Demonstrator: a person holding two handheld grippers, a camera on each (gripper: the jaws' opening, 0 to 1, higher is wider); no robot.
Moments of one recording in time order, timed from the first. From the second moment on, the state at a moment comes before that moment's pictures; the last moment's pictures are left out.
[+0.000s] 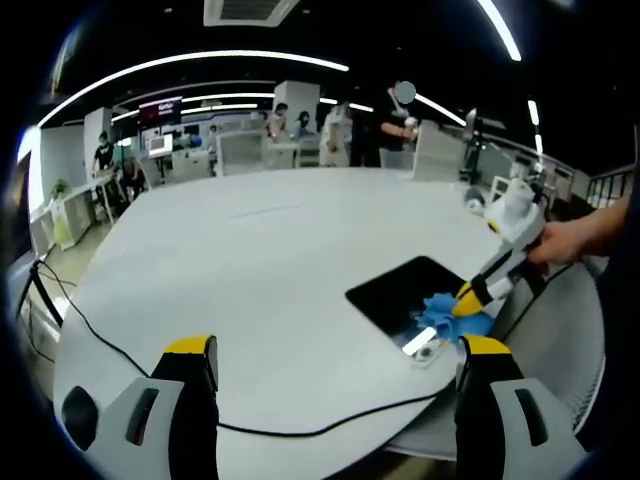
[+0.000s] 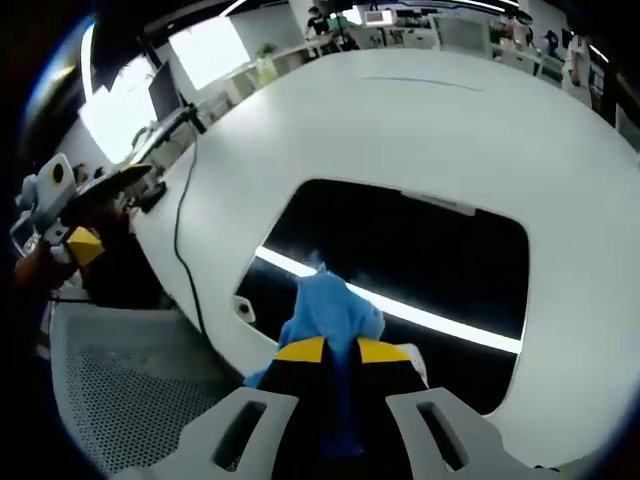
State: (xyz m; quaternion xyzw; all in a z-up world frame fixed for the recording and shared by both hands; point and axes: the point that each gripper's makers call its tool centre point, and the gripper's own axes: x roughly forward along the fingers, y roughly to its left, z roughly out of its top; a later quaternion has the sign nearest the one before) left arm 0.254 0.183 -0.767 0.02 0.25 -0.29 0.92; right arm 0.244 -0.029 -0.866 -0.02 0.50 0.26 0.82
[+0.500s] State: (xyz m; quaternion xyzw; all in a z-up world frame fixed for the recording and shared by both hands) left arm 0.254 0.183 -0.768 0.02 0.25 -0.29 0.92; right arm 0.258 -0.028 -0.868 -0.03 0.51 0.25 0.82
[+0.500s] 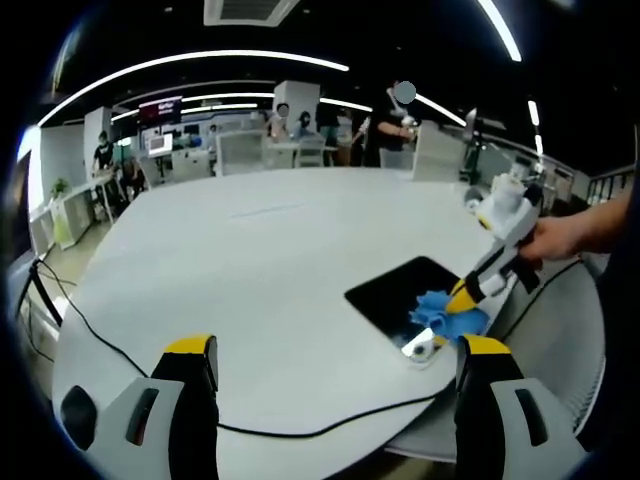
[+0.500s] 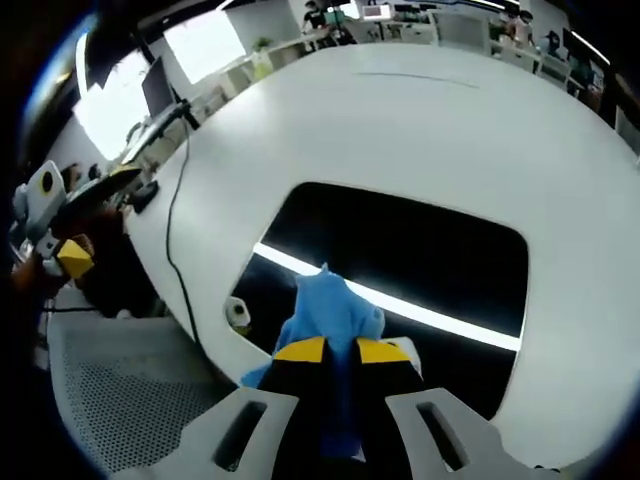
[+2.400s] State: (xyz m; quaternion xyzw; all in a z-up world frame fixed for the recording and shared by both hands) left arm 0.244 0.198 -0.770 0.01 0.26 -0.27 0.93; right arm 0.342 -0.021 -0.869 -0.07 0.50 0.25 0.83
